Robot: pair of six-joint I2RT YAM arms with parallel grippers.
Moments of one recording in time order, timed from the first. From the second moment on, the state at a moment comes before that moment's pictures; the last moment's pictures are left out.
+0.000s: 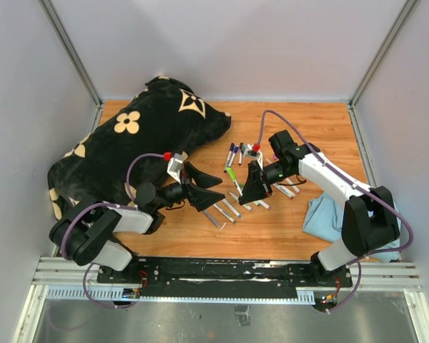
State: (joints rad) left arm -0.60 1.43 0.27 1.53 0.63 -0.80; right arm 0.41 1.53 1.11 -0.87 -1.30 -0.71
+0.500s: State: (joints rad) left arm -0.61 1.47 0.36 1.53 0.55 -0.85; right arm 0.44 1.54 1.12 -0.90 -1.30 -0.74
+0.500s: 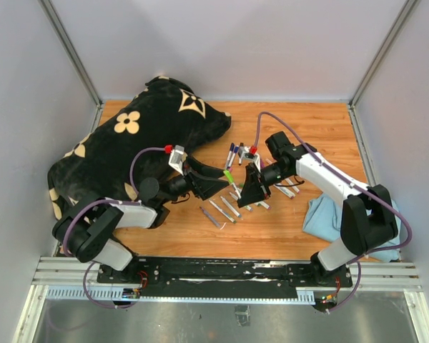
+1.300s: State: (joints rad) left arm -0.66 1.53 0.43 1.53 0.51 -0.90; right arm 0.46 1.53 1.13 -0.82 -1.25 -0.63
